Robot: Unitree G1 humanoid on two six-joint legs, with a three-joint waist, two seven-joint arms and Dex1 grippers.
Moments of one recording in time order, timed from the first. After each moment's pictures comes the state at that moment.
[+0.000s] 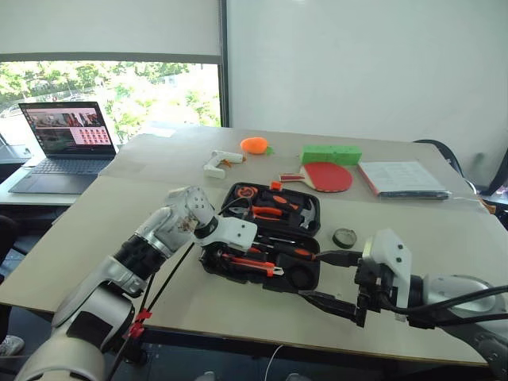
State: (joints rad) left arm -0.99 0.60 -0.58 0.25 0.22 0.28 -1.56; right arm -0.06 -0.89 -0.19 -0.83 0.85 0.84 0.63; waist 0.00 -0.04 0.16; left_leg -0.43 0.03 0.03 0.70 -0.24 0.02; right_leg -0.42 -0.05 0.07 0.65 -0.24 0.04
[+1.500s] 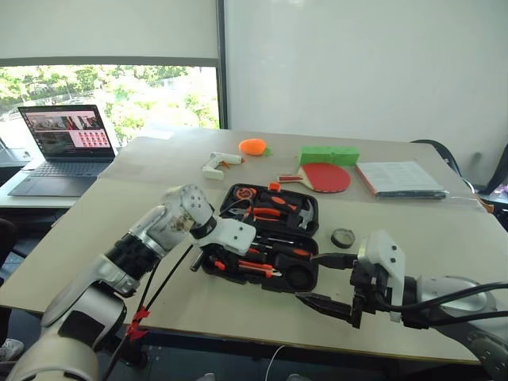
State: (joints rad) left arm -0.96 0.64 -0.63 0.23 0.16 0.20 -1.58; right arm -0.06 -0.87 -0.16 -0.82 0.85 0.84 0.62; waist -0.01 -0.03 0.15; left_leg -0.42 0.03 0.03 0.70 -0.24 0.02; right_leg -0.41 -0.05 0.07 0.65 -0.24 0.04
